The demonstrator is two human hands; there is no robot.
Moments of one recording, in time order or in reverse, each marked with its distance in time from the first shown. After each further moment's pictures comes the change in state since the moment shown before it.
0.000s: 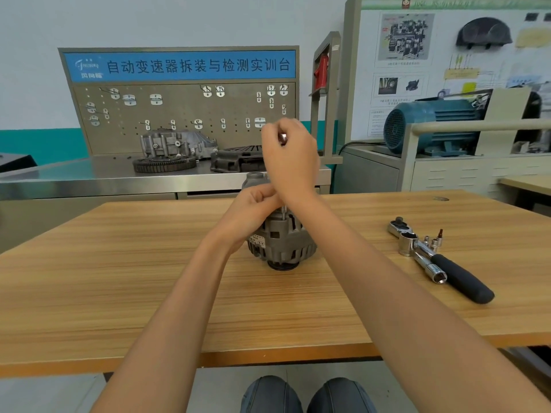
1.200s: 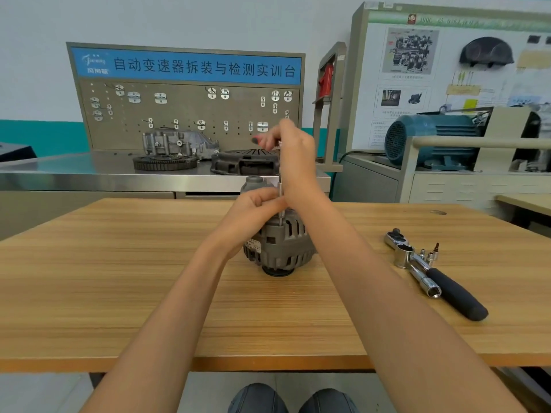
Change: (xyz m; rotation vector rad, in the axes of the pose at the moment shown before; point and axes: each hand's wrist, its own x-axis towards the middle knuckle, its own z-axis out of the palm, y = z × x) left_hand 0.002 -0.001 0.004 0.025 0.067 -0.021; right_hand 0.009 -0.009 -0.010 0.519 -0.201 0.295
